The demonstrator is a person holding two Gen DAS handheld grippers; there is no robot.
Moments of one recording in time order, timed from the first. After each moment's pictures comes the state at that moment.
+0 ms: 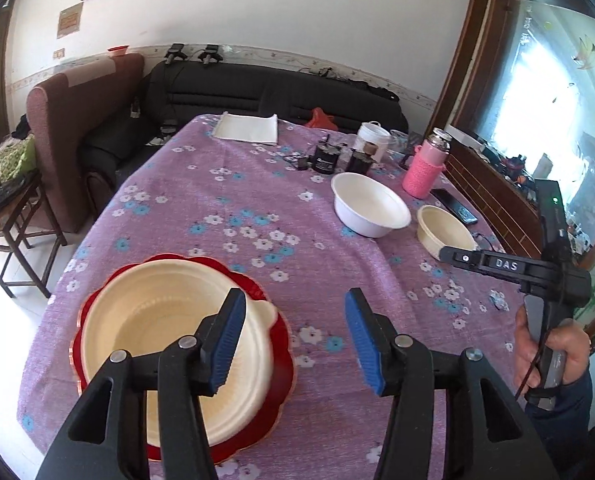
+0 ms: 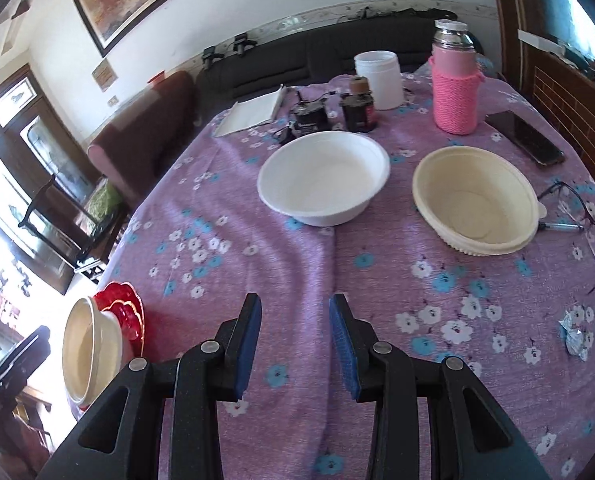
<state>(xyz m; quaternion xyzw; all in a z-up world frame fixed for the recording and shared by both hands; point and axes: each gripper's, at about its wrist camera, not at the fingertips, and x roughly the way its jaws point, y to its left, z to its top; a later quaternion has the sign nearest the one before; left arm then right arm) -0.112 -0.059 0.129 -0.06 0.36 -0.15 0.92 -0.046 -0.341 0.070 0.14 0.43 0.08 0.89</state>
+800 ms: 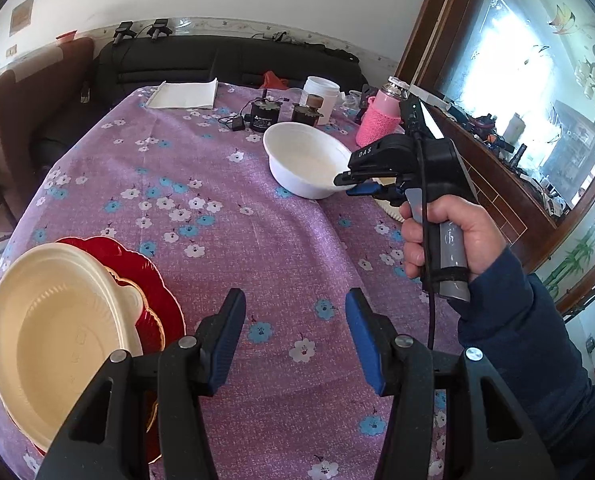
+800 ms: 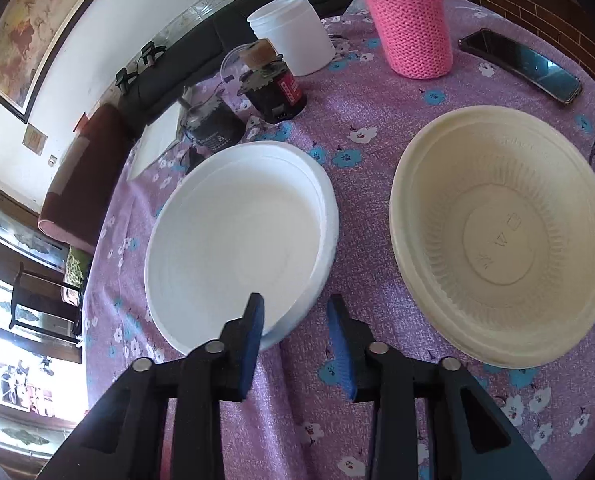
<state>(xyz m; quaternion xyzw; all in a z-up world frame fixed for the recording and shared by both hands) -0.099 -0.124 0.097 -0.04 0.41 -0.21 0.89 0.087 -0.387 0.004 0.27 0.48 0.00 0.83</state>
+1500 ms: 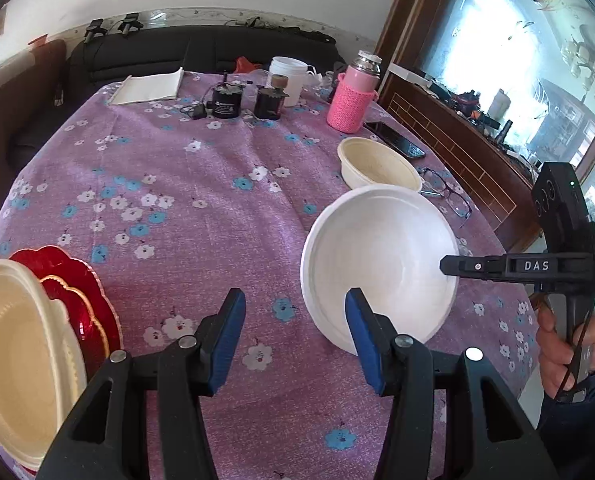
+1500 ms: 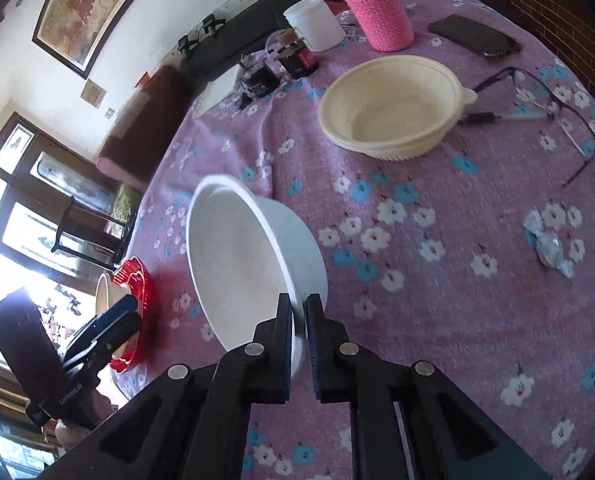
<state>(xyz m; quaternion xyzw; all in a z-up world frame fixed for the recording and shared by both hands) -0.087 -0.174 0.086 -0.01 0.43 -0.26 0.87 -0.099 -0.445 0.034 0.25 0.50 0.11 0.82</state>
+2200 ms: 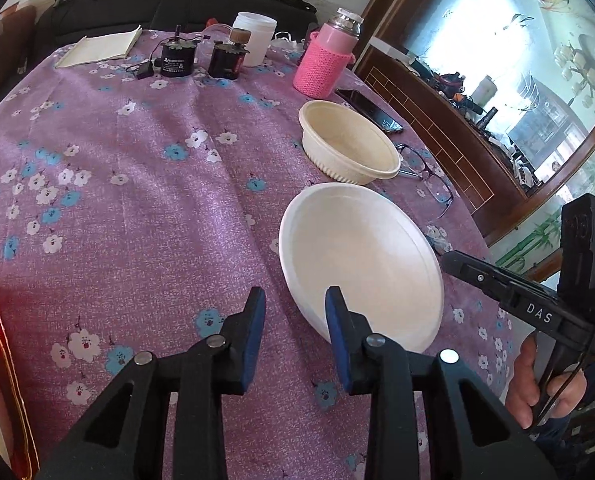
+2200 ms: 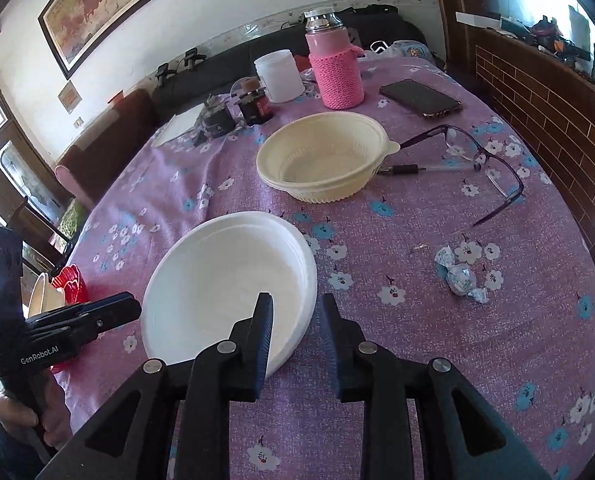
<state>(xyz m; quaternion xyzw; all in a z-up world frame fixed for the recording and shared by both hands) -0.052 -0.224 0.052 -0.04 0.48 -0.30 0.82 -0.125 -0.461 0.038 0.16 0.42 0.02 0.89</state>
